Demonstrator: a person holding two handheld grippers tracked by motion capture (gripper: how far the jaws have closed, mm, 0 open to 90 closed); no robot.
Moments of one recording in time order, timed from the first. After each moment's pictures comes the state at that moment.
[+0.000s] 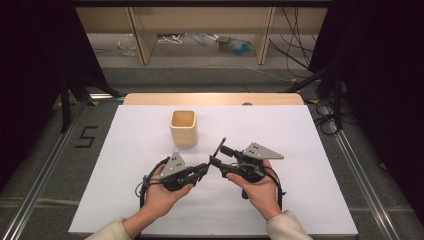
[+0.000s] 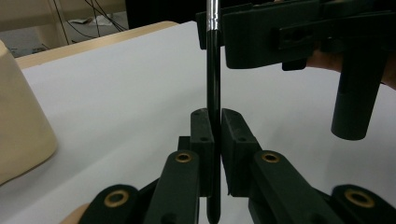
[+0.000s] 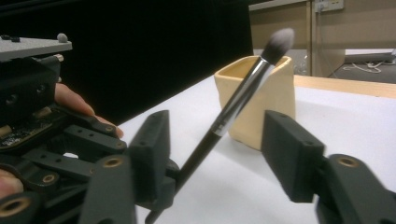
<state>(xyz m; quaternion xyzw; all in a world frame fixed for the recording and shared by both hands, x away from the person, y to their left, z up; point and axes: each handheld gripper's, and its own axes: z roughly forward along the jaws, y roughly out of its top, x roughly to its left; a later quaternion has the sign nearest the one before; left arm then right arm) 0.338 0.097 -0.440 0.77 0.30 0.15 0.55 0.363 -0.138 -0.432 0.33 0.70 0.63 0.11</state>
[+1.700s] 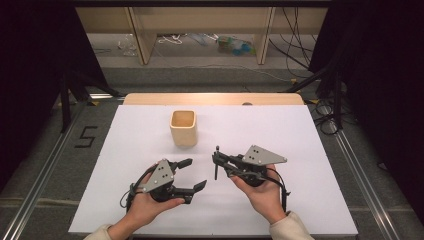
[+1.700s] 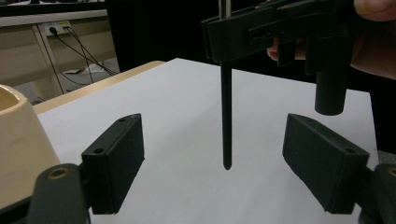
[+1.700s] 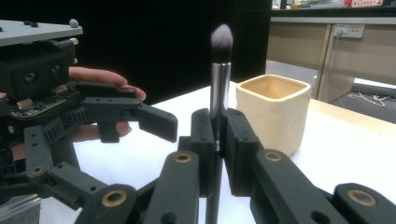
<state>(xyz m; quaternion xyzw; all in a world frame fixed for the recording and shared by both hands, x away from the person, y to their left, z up) 0.320 0.123 -0.440 0.74 0.23 0.18 0.60 0.345 -0.140 -0.409 0.25 0.73 0.62 0.14</state>
